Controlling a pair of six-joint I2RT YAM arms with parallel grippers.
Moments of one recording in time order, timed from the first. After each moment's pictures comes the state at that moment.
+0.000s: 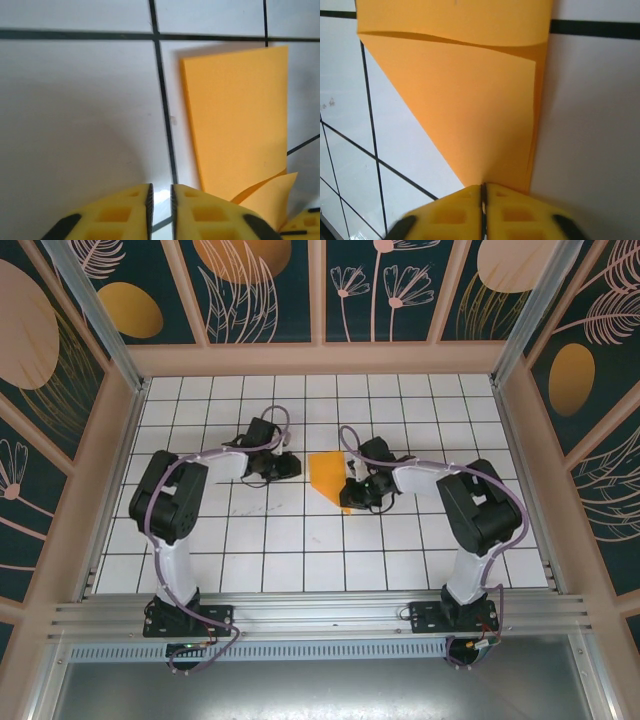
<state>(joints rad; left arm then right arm) -0.40 1.93 1.13 -0.17 0.41 -0.52 0.52 1.80 0.96 -0.33 -0.49 0.47</state>
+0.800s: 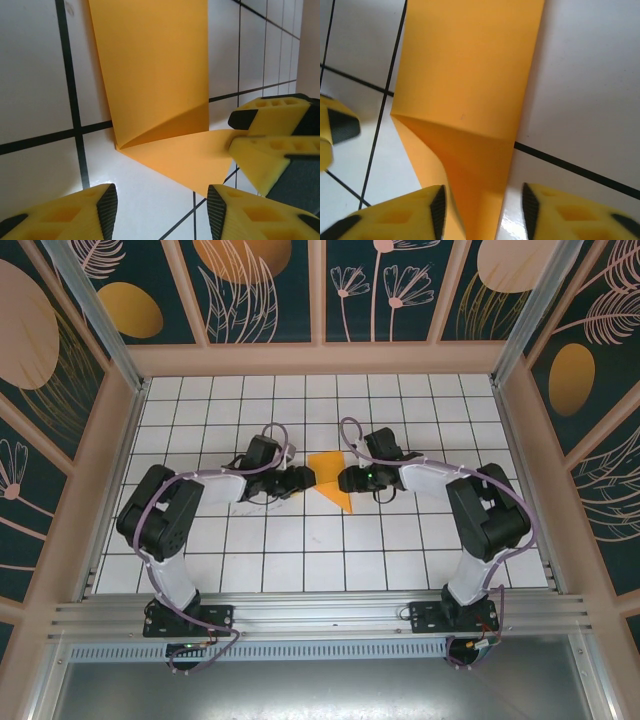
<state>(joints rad) -0.49 1.84 0.90 0.10 0.58 -0.78 0.49 1.76 0.98 -0.22 -0.34 0.30</state>
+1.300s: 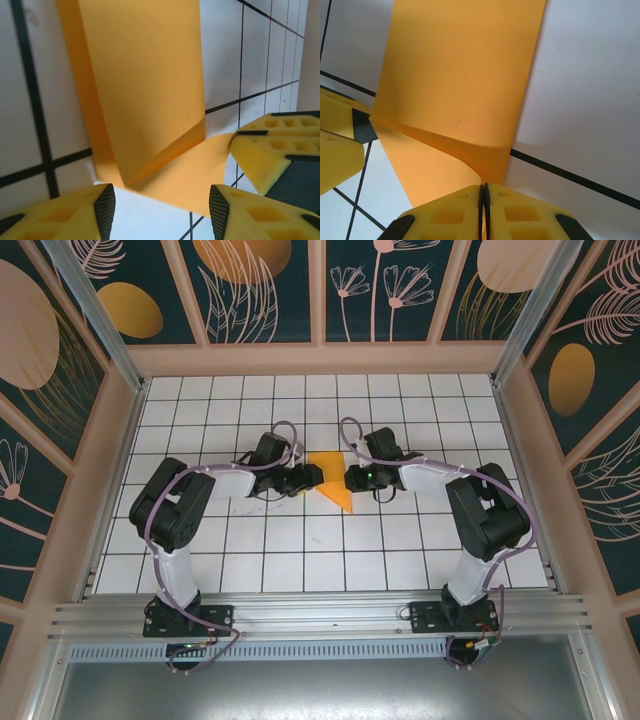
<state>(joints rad) -0.51 1.92 0.99 0.10 0.58 -0.80 0.49 1.76 0.98 -0.21 -0.31 0.29</state>
